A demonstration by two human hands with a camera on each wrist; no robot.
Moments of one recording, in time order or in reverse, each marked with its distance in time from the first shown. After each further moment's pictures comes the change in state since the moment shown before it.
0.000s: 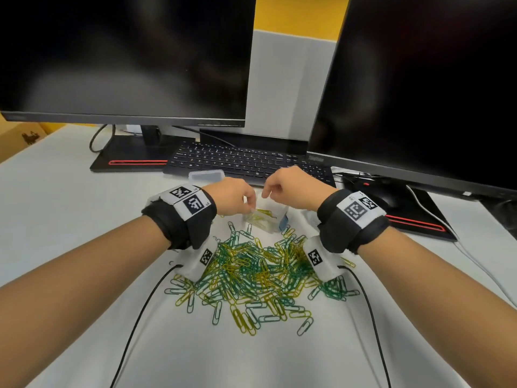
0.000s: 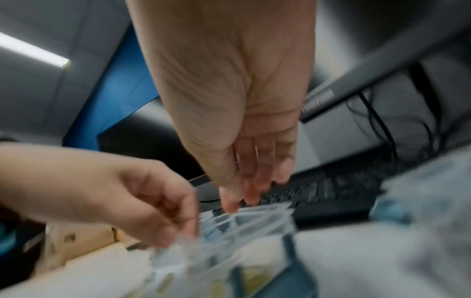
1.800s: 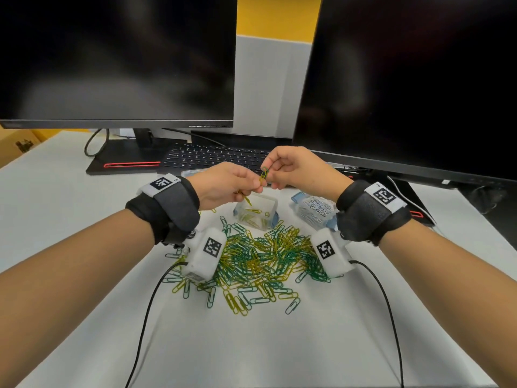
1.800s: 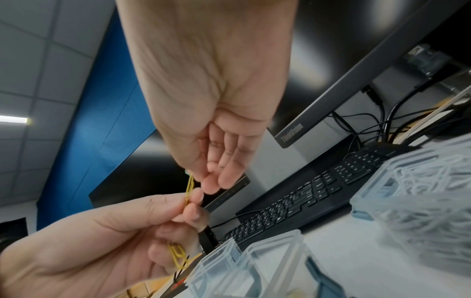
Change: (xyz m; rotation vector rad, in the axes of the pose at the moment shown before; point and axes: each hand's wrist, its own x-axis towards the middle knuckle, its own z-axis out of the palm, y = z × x) left_hand -0.020 0.026 -0.010 -1.132 -0.010 -0.066; right_hand -0.051 0.003 -0.029 0.658 0.171 -0.048
